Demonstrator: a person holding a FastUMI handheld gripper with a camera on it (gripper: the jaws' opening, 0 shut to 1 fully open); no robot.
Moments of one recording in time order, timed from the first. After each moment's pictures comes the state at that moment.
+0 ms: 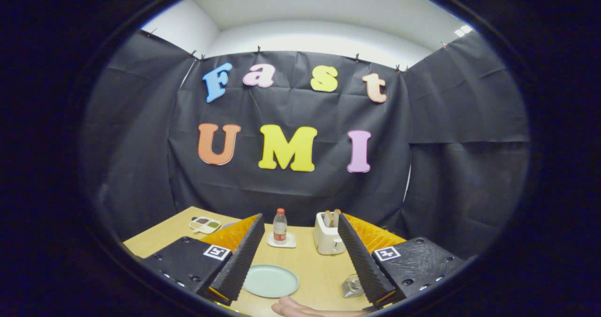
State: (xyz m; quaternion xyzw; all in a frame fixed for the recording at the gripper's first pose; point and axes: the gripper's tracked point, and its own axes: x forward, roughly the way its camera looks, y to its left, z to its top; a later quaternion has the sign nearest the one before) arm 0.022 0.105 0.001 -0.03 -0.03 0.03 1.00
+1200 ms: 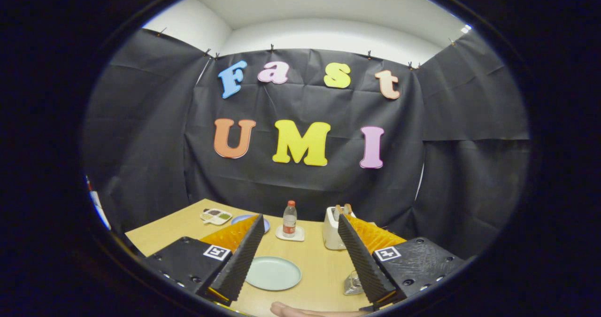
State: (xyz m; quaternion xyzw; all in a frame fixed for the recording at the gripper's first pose) arm 0.016 0.097 -0.026 -0.04 0.00 0.08 1.00
